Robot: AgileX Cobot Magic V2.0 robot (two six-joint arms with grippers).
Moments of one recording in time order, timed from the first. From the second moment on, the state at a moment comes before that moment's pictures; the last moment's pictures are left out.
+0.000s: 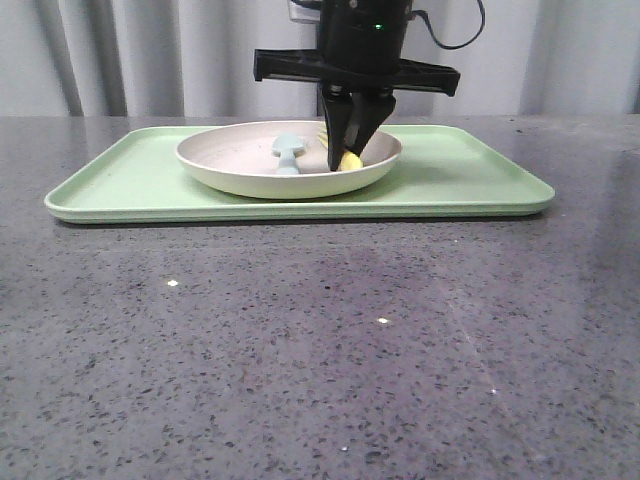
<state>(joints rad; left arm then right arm) -0.01 0.76 -0.84 -0.30 0.67 0.08 0.53 2.17 -2.08 0.06 1.24 0.37</state>
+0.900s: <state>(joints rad) -0.01 0.76 -0.84 -0.30 0.67 0.08 0.40 2.03 -2.08 0.01 1.25 0.37</state>
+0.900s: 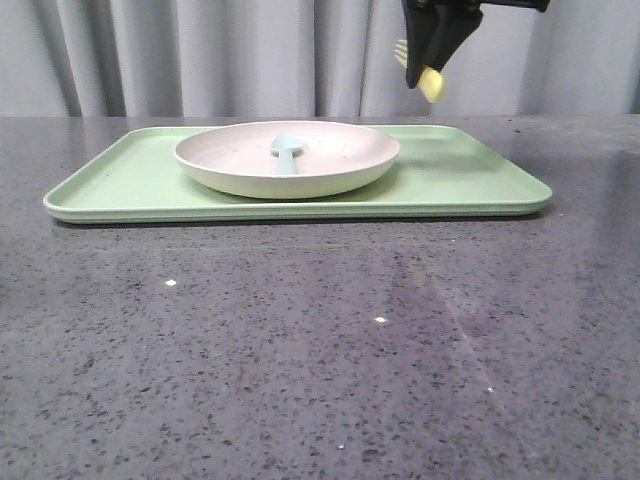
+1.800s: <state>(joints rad) -0.01 0.76 -0.84 -0.30 0.67 0.08 0.38 2.05 -1.96 -0.05 1.25 0.37</state>
